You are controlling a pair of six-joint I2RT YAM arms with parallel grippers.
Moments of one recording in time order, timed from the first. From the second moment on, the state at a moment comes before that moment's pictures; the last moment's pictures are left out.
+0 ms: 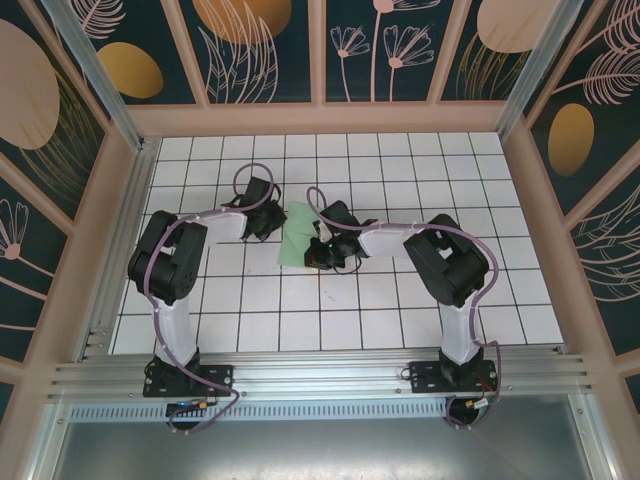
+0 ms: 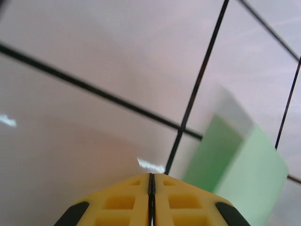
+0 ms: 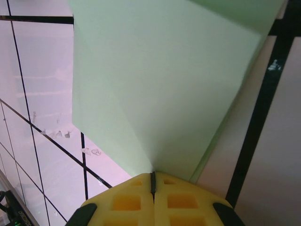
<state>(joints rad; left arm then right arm) -0.40 1.95 1.14 -0.12 0.02 -0.94 0.72 1.98 1.11 -0.18 -0.47 0.71</state>
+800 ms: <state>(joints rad) -0.49 1.77 0.92 0.08 0.26 -0.95 0.64 1.80 1.15 -0.23 -0.51 0.70</state>
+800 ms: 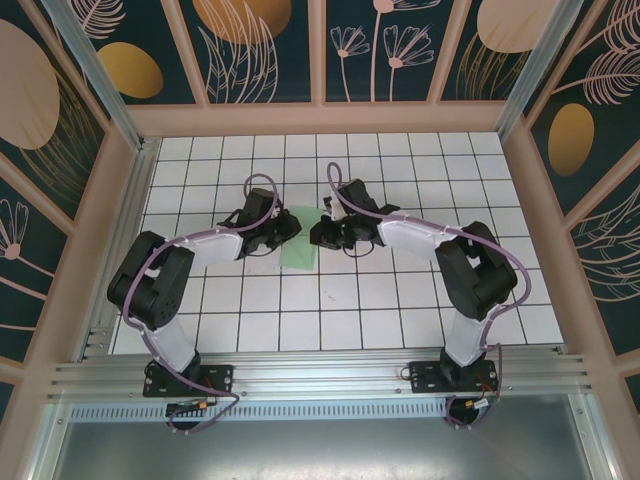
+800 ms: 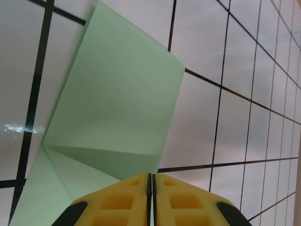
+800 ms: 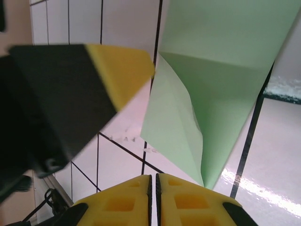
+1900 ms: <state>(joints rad) -0.49 1.87 0.92 0.07 0.20 -0.97 0.71 1.99 1.18 -0.31 -0.48 0.62</state>
